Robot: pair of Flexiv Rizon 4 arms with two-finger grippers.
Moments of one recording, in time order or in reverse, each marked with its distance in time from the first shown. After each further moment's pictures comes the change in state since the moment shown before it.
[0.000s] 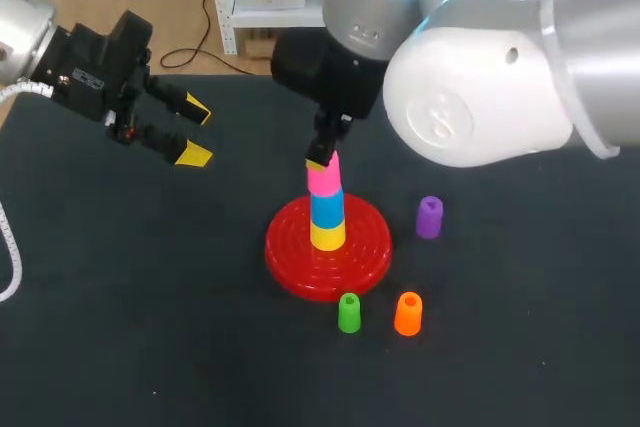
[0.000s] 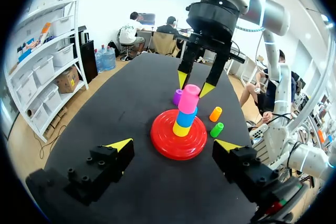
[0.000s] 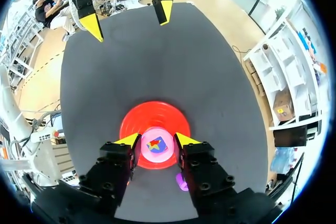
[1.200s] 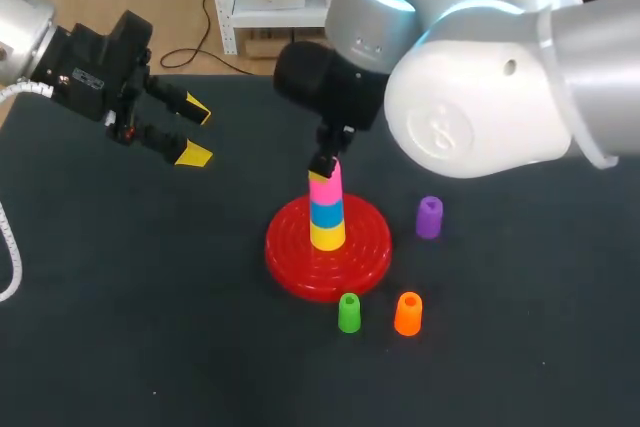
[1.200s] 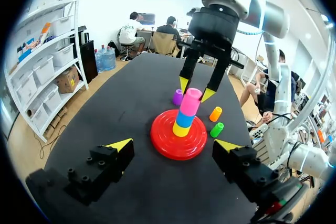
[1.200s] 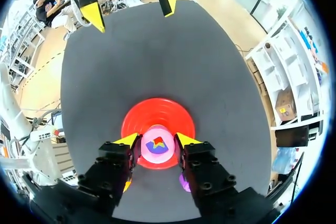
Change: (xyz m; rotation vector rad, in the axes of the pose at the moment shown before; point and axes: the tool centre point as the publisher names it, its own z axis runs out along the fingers) left arm 0.000 0.000 0.000 0.000 0.000 0.000; right arm 0.005 0.005 0.008 -0.014 -0.005 -0.002
